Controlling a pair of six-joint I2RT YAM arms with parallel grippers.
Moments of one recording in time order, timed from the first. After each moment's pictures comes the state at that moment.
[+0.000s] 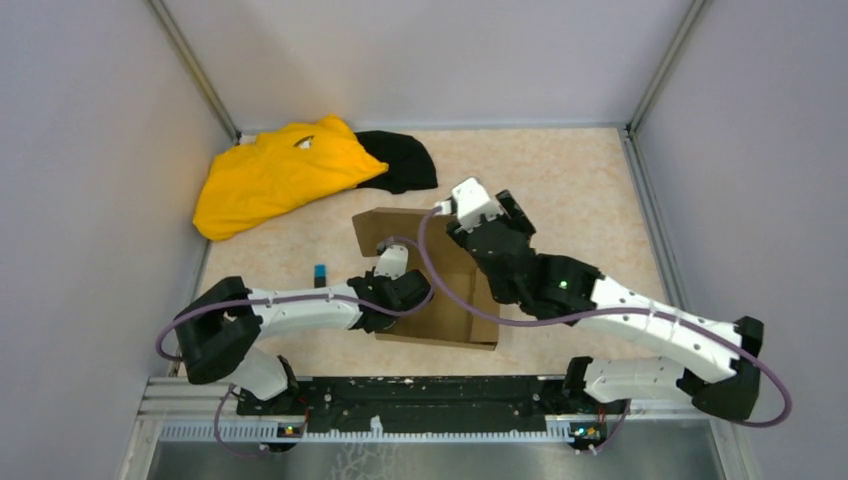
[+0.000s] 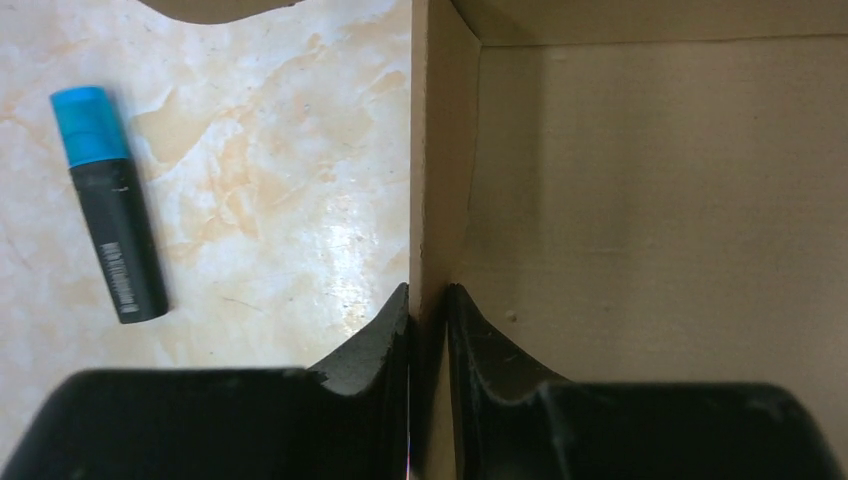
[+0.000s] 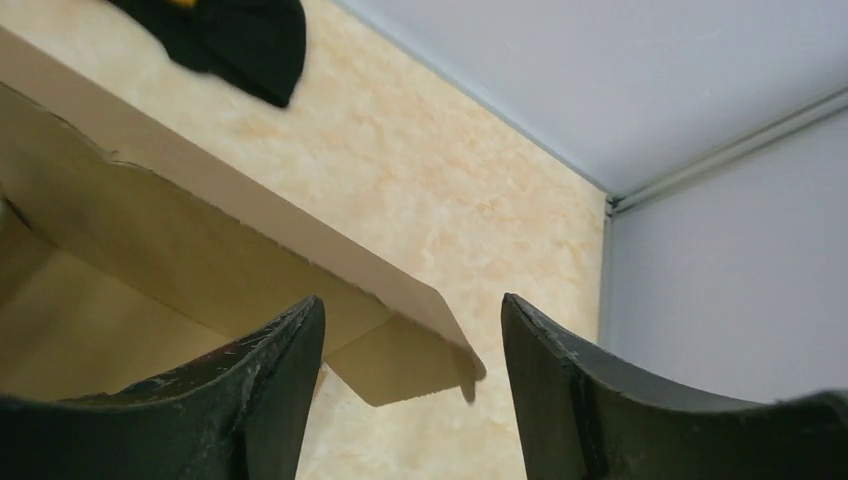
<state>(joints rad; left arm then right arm) -1.08 1.51 0.78 -0.46 -0.74 -0.78 1.14 1.10 1.11 -0.46 0.96 -0.23</state>
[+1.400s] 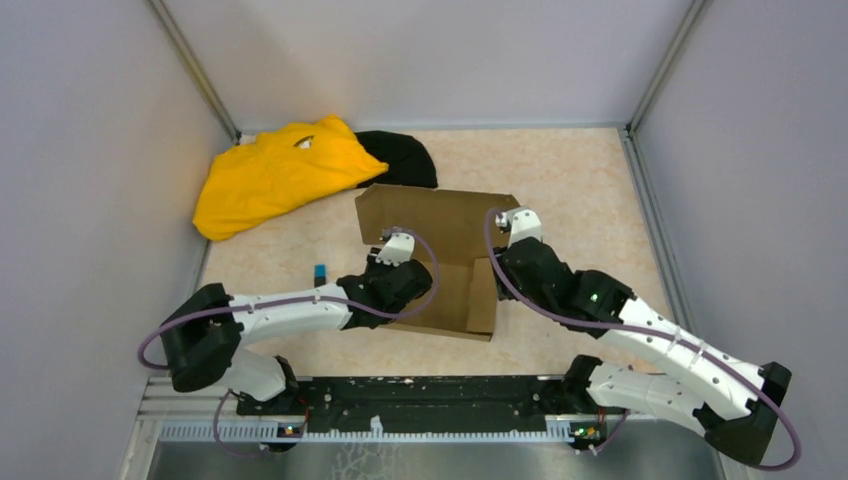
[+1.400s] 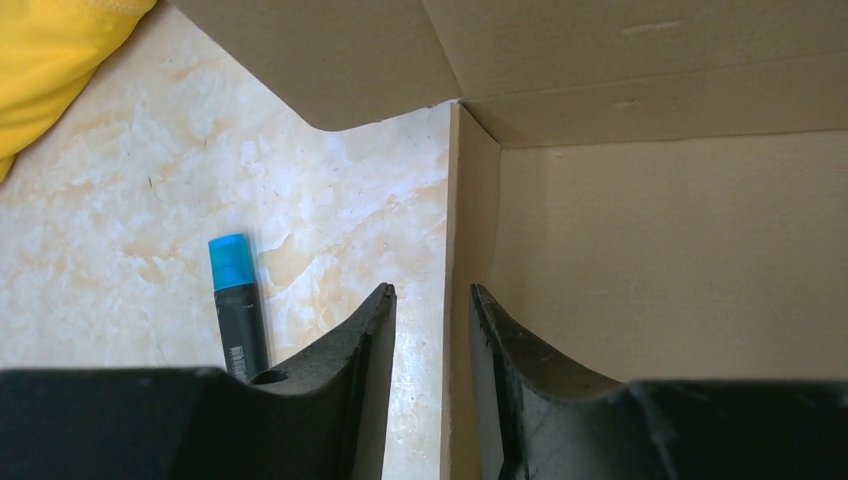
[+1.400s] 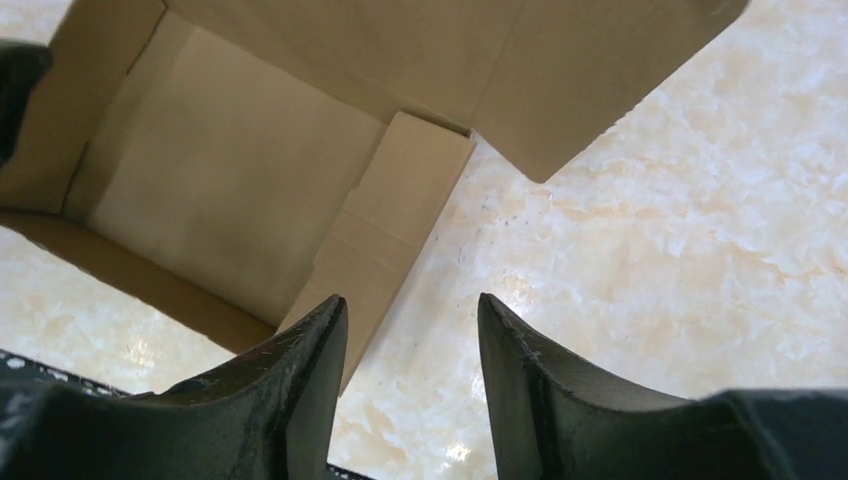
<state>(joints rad) -1.08 1.46 0.79 -0.30 -0.95 -0.50 0.93 0.84 0.90 -0.78 0.49 0.36</state>
